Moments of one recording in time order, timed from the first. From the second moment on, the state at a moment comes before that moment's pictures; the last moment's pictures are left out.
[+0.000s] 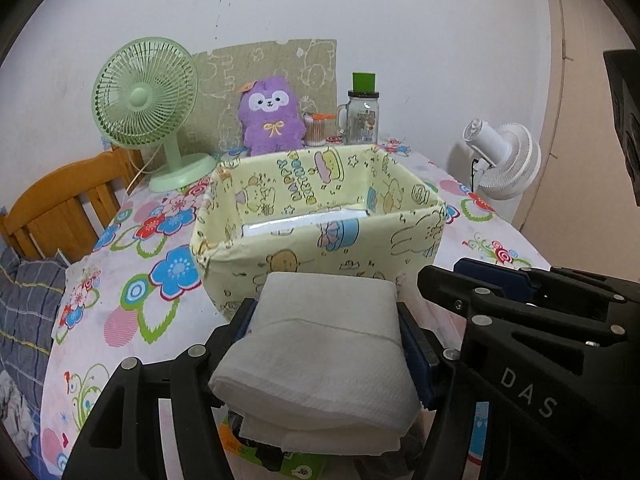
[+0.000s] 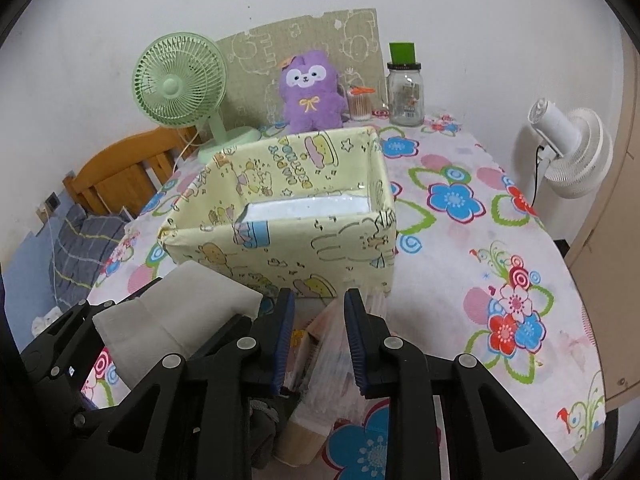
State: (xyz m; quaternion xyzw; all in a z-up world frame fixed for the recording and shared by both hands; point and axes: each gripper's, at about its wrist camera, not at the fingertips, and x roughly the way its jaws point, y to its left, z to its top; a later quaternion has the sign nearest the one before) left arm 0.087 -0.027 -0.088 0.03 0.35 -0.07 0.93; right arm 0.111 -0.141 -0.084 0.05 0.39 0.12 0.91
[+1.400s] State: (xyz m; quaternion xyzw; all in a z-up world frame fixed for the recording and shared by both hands) left arm 0.108 -0.035 -0.128 0.04 0.40 -0.08 0.91; right arm 0.143 -0.150 -0.136 0.07 0.45 0.08 0.89
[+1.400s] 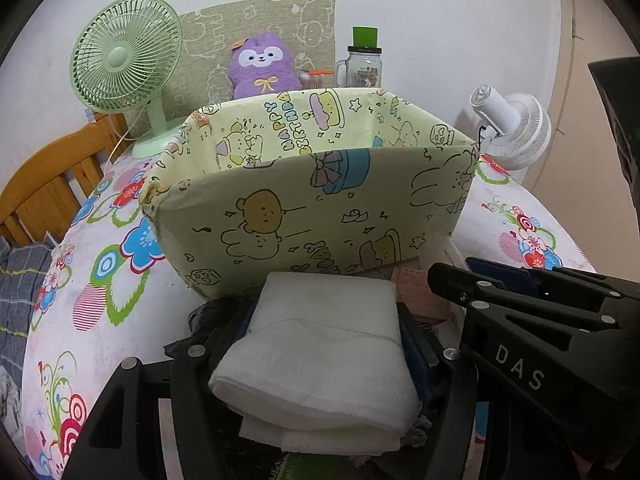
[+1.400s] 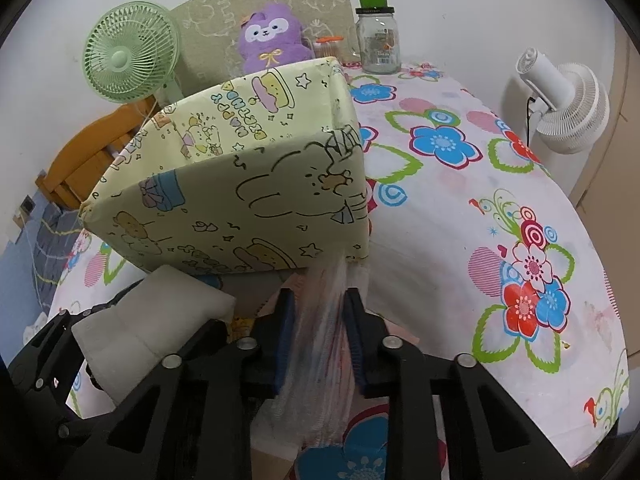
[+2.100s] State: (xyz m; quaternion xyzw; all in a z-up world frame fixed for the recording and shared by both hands) left arm 0.089 -0.030 -0.097 0.03 0.36 -0.07 0.93; right arm 0.119 -0.146 -0.102 0.07 0.41 0.10 0.90
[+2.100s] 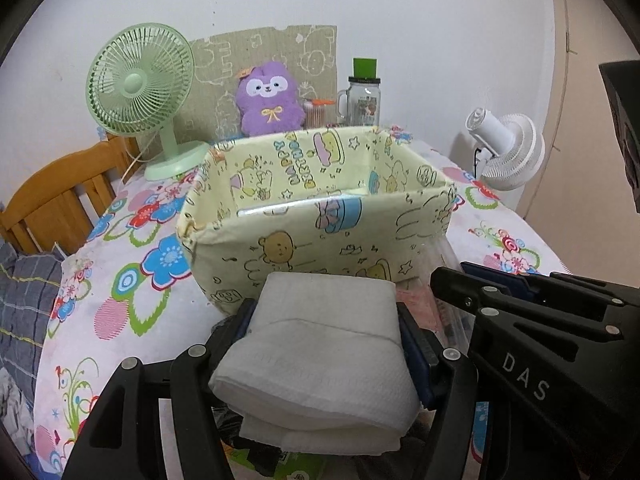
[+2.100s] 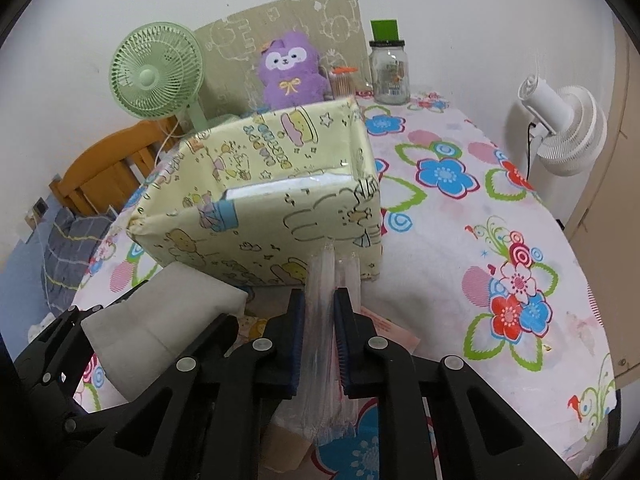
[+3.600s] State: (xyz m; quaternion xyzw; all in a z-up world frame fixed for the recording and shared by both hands) left arm 0.103 -0.025 -0.020 0.03 0.30 -0.06 0.95; right arm 0.130 -0.135 -0.012 0.05 0.34 0.13 0.93
